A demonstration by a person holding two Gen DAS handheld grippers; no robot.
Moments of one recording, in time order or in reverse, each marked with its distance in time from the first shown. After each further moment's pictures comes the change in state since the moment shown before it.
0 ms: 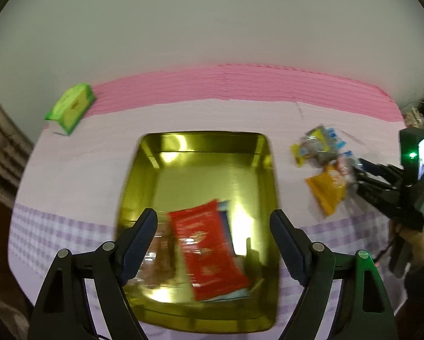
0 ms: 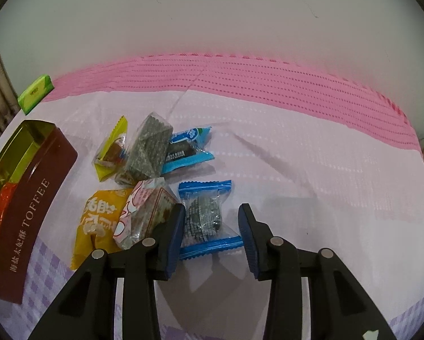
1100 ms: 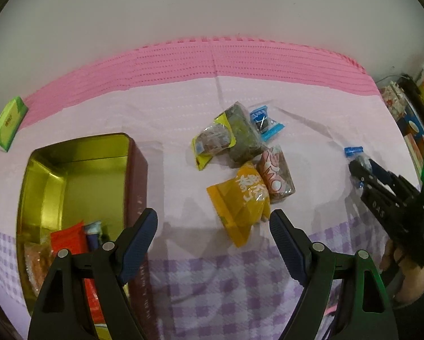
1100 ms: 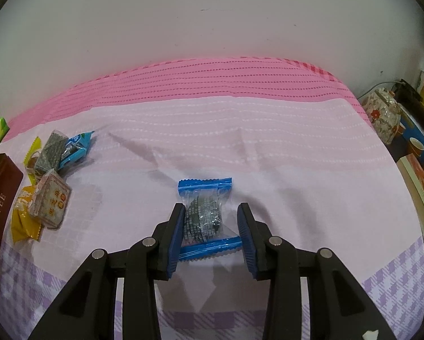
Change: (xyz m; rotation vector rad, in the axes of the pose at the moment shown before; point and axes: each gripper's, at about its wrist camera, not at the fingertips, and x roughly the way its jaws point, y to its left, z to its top) left arm 0.067 -0.121 0.022 0.072 0.097 -0.119; right arm -0.032 -0.099 -0.044 0.224 -0.058 -0.183
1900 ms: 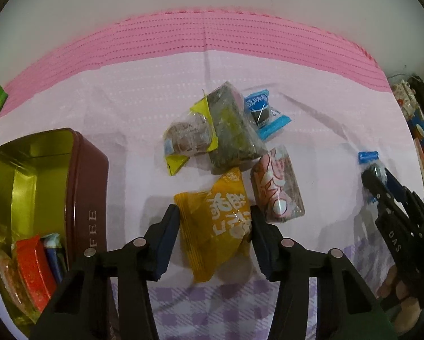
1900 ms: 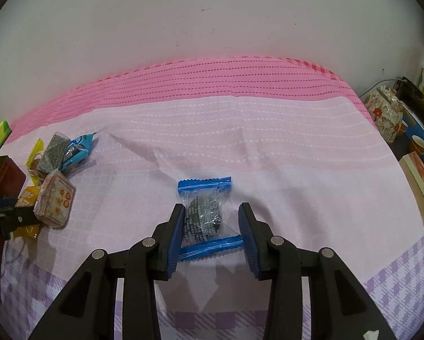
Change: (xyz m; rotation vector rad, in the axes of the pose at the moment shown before) left arm 0.052 -0.014 0.017 -0.028 0.096 -0.025; right arm 0.002 -0.003 0.000 0.015 -0.002 0.017
